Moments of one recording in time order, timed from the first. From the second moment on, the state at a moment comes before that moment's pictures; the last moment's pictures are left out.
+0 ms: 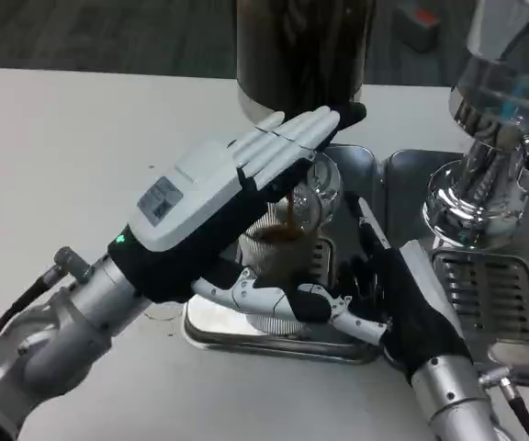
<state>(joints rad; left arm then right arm) -0.40 0.50 -0.24 0.56 0.61 -1.08 0.21 0.04 -0.08 0.26 0.04 -0.37 0.00 -0.09</state>
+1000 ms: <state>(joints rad) -0.27 0.54 -0.03 0.46 0.44 -1.01 0.19 -0.02 -0.05 0.26 0.15 -0.34 -0.08 -0.08</state>
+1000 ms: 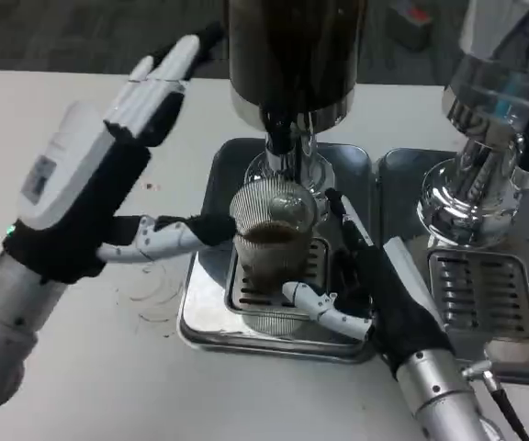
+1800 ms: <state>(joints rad) -0.08 0.57 0.10 0.73 0.42 -0.90 0.30 -0.07 -0.05 0.26 0.20 -0.32 -0.10 -0.06</state>
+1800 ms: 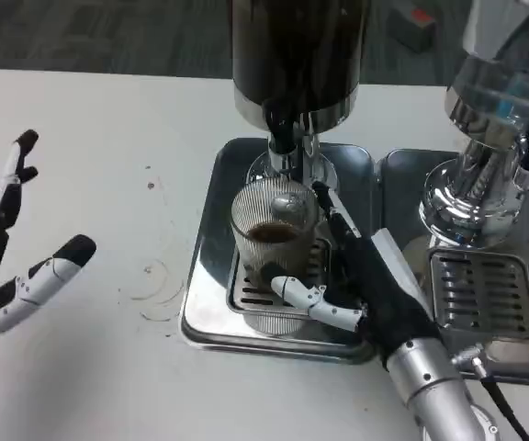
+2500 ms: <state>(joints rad) -0.07 0.55 -0.02 0.85 0.44 -0.90 0.30 -0.18 0.01 0.24 0.37 -0.28 -0.16 -0.07</state>
